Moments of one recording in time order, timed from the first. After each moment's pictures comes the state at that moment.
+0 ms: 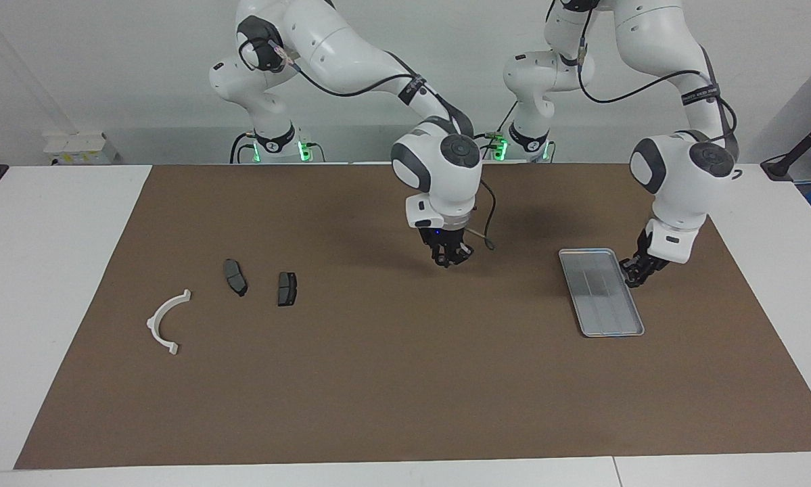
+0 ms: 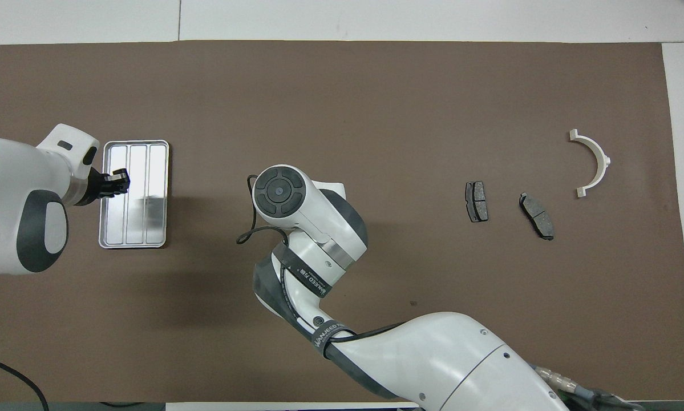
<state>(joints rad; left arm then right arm) -0.07 0.12 0.05 -2.14 0.05 2.36 -0.31 0.66 0.67 0.08 -1.44 -0.07 2.13 1.51</state>
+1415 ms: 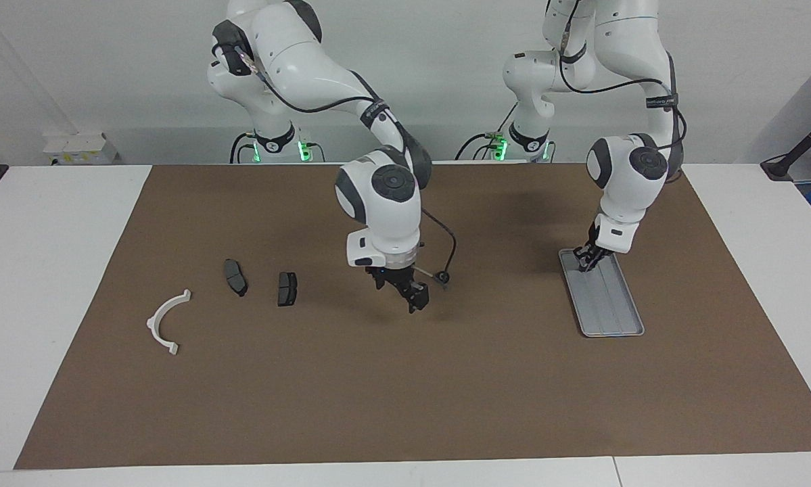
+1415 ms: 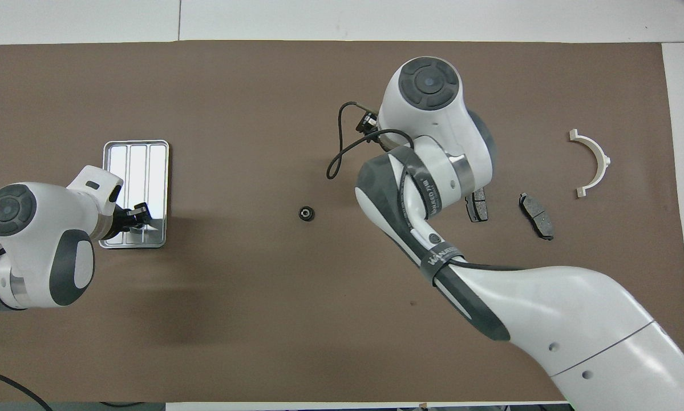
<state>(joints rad) -0.08 0.08 0.07 -2.35 0.05 2.47 -0.35 0.34 0.55 0.07 -1.42 -0.05 2.00 0.98</state>
